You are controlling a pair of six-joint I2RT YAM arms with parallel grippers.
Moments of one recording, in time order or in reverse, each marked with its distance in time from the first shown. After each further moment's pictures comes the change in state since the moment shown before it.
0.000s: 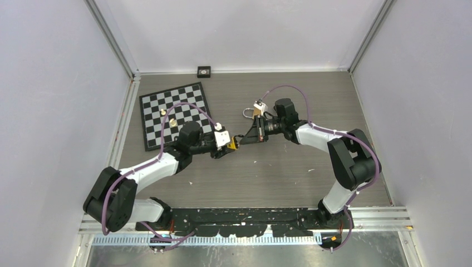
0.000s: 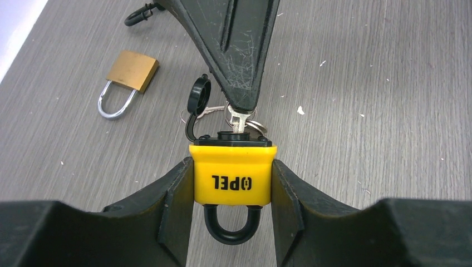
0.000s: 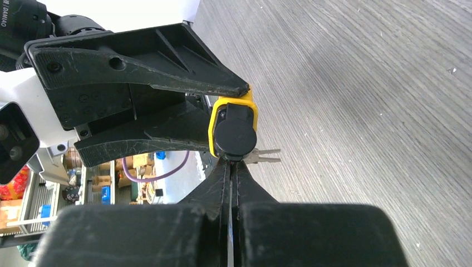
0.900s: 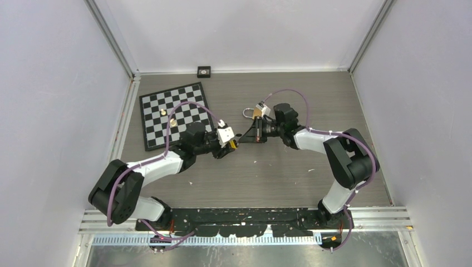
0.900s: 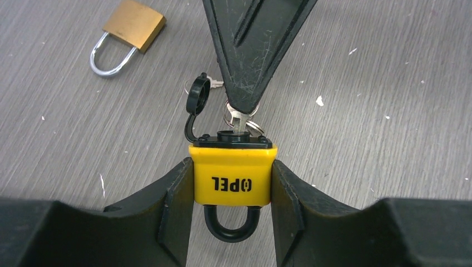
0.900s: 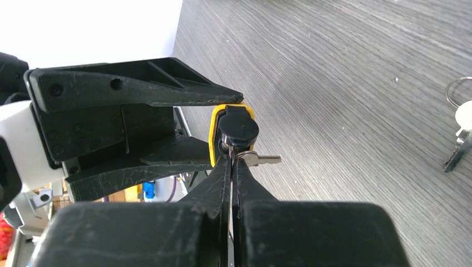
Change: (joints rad) left arm -0.034 0.075 0.011 0.026 -0.146 -0.126; right arm 0.029 0.010 -0.078 0.184 0.182 0.119
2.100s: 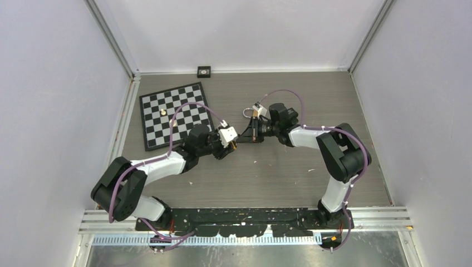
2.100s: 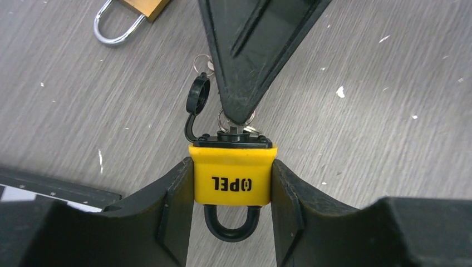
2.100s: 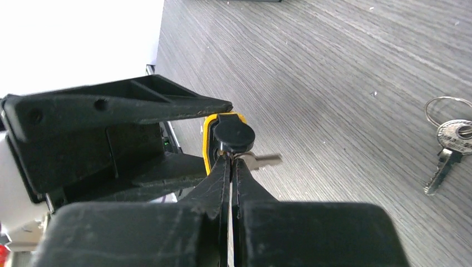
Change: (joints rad) left arm -0.024 0.034 0.003 -0.009 -0.116 -0.055; right arm 0.015 0.082 0.045 -0.013 0.045 -0.037
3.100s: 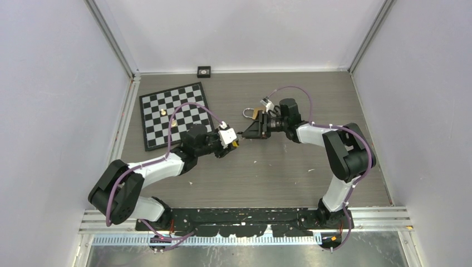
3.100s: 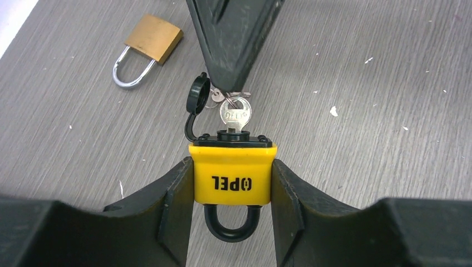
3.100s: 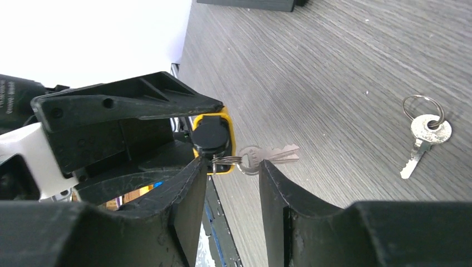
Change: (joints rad) left arm -0.018 -0.035 -0.021 0.072 0.011 0.089; right arm -0.097 0.006 0.017 -0.009 -0.142 0.027
